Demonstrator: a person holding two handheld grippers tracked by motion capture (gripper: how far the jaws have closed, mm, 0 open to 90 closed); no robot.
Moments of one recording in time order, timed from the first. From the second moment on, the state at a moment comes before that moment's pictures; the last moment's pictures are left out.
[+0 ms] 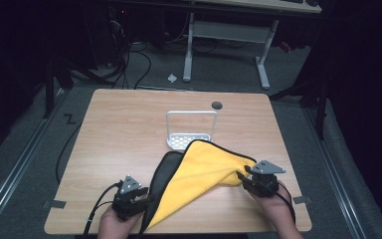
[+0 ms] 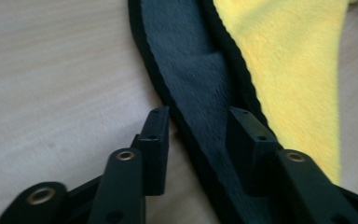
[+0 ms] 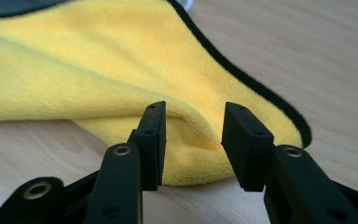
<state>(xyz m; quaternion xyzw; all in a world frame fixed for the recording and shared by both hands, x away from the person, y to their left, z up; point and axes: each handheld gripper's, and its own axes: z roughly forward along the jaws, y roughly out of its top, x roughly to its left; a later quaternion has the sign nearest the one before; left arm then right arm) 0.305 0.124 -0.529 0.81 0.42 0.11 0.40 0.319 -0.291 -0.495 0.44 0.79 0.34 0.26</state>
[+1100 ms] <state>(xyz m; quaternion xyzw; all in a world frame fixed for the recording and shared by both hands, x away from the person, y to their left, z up) 0.310 0.109 -0.535 0.83 0.39 0.16 0.38 0.401 -0.140 -0.494 0.39 0.83 0.33 0.22</state>
